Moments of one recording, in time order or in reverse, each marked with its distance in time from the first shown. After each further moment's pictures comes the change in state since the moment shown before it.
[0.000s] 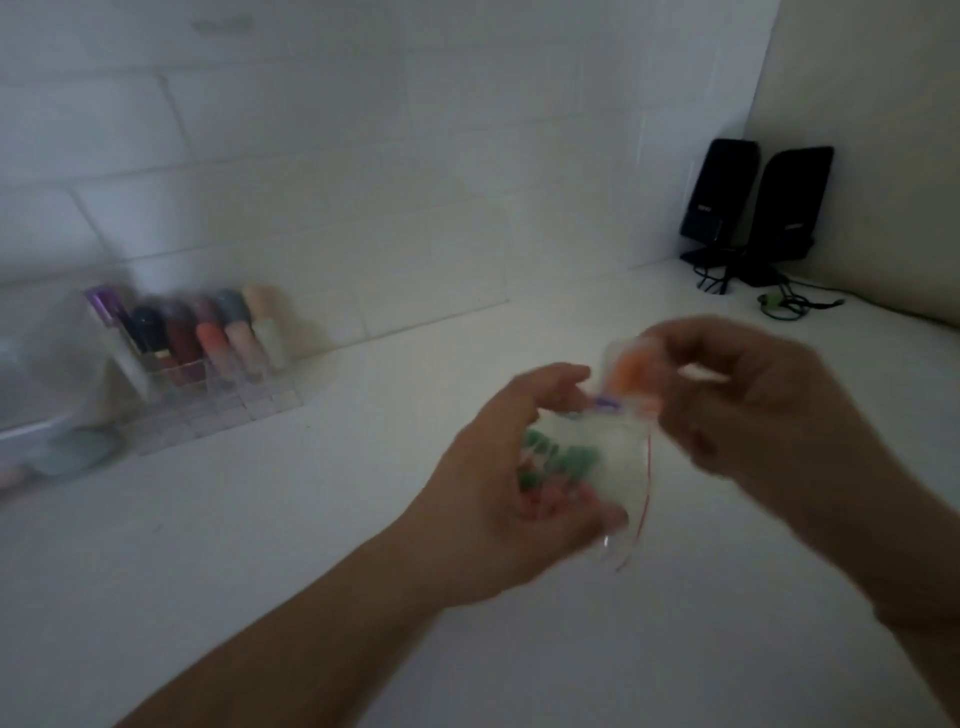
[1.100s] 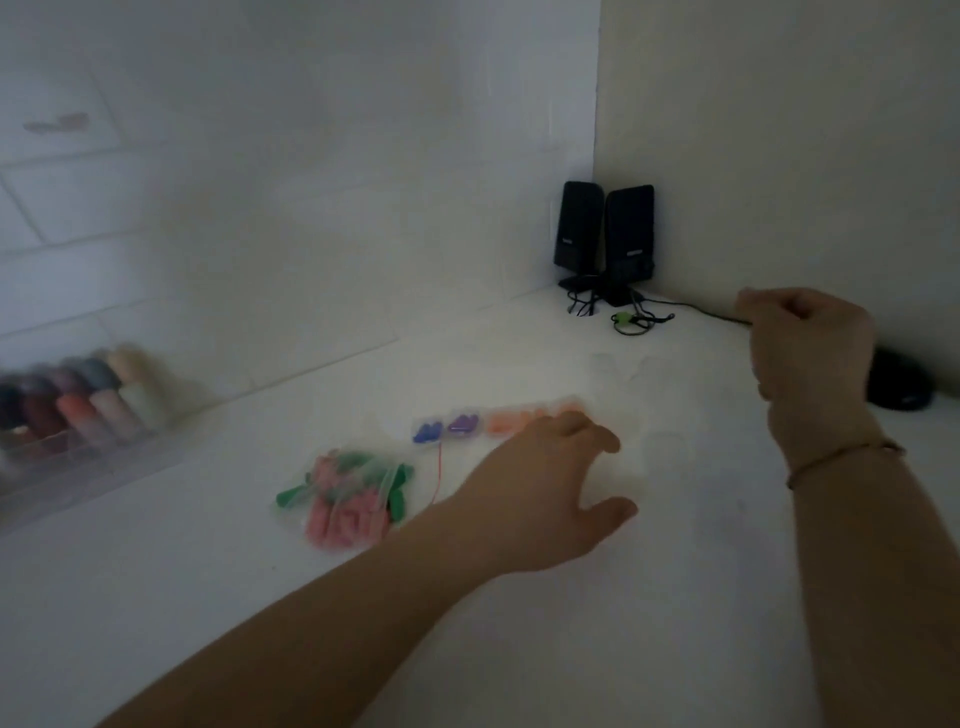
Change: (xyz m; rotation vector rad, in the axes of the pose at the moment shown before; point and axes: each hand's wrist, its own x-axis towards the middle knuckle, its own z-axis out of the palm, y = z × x) left_hand 0.075 0.030 0.129 0.622 -0.330 0.137; right_hand 0.026 0.065 -0.172 -0.132 0.876 0.203
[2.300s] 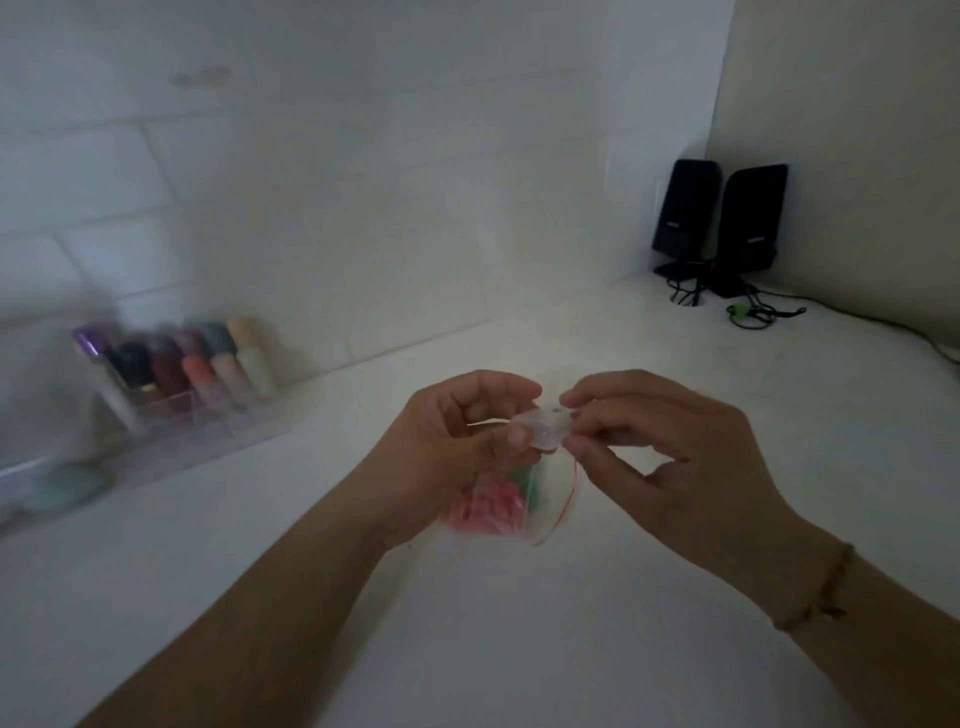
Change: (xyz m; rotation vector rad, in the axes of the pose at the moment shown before) left_hand -0.097 -0.103 -0.086 -1.340 0.198 -0.354; right_hand -0.164 -0.031 0.088 0.043 -0.699 -0.905
